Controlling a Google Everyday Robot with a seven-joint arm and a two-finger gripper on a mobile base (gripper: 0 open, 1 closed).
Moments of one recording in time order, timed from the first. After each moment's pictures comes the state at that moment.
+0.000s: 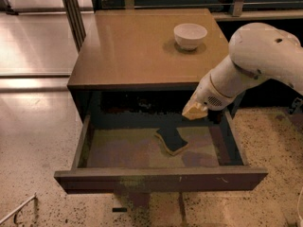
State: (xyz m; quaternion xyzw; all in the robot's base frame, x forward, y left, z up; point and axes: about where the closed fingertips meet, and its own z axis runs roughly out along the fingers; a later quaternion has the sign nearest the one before) arm 0.536 -0.120 0.790 -0.56 0.79 0.10 0.21
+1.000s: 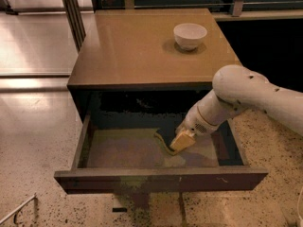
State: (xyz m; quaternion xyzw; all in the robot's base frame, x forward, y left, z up) arm 0.513 -0.093 0.696 -0.53 0.81 0.17 0.17
